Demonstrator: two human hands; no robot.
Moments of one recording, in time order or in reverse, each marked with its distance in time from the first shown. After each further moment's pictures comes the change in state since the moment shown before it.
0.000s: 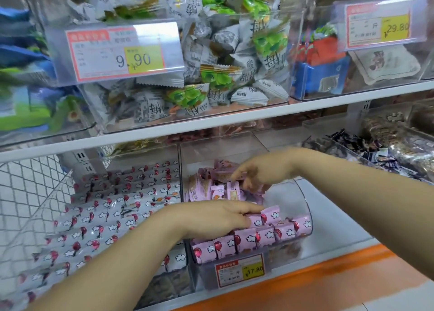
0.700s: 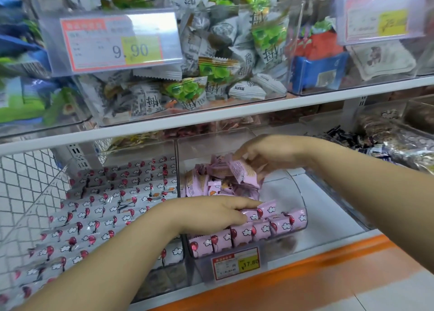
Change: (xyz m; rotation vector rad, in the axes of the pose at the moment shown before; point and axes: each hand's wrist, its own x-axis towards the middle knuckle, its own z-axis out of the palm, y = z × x) left_hand -0.001 -0.002 0.001 0.029 -0.002 0.020; right_hand -0.005 0.004 -0.009 0.499 0.217 -0.051
